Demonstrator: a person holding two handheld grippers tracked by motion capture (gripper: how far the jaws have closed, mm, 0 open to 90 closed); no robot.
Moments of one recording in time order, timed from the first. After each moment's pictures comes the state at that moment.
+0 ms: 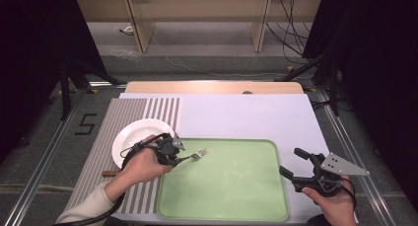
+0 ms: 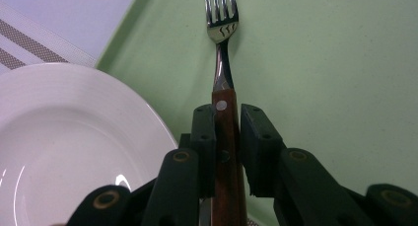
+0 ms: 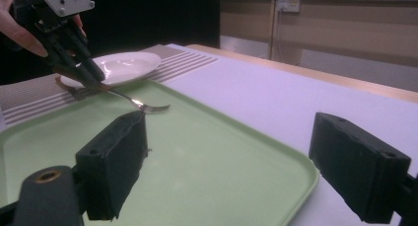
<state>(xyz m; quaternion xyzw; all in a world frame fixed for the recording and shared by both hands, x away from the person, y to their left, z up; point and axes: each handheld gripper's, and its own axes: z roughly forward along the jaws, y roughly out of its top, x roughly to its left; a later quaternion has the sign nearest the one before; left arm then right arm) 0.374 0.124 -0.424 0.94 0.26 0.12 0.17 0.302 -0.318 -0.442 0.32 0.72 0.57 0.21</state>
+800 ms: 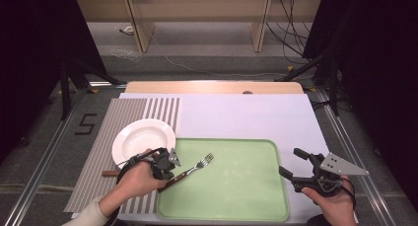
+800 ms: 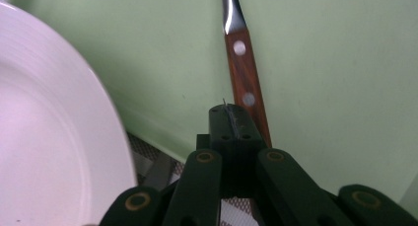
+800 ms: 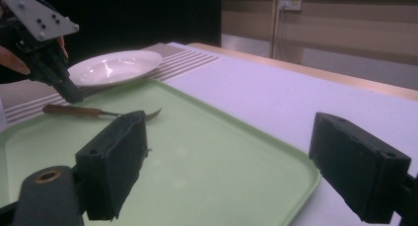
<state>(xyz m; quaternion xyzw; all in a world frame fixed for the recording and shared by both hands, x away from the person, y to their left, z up) 0.347 0.137 -0.451 0.96 0.23 0.07 0.14 0.302 -0.318 -0.443 0.32 0.73 0.57 0.21</state>
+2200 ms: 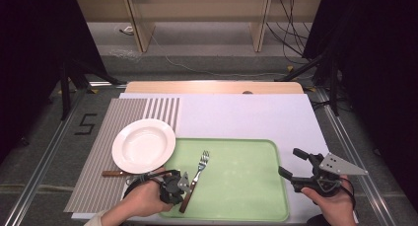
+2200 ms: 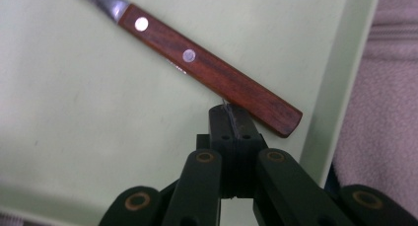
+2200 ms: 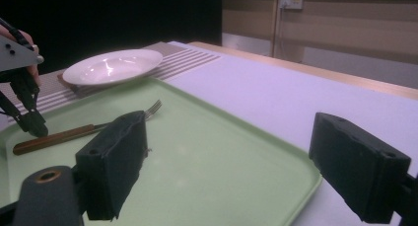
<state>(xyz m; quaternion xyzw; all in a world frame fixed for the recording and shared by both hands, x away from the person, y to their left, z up) 0.305 0.107 -0.463 0.98 0.12 0.02 0.16 0.303 -0.317 -0.443 0.32 0.73 0.57 0.20</state>
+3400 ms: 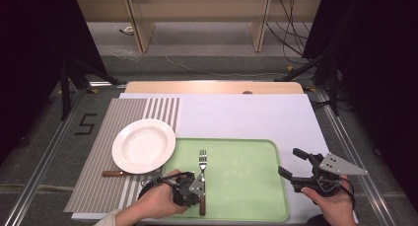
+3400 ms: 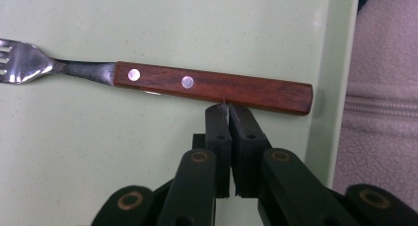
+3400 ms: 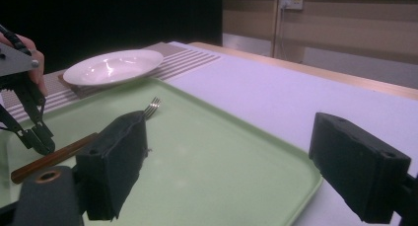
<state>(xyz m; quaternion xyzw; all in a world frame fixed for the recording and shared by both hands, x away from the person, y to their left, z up) 0.303 0.078 -0.467 0.97 0.09 0.03 0.21 0.303 -0.316 -0.443 0.32 0.73 0.57 0.20</state>
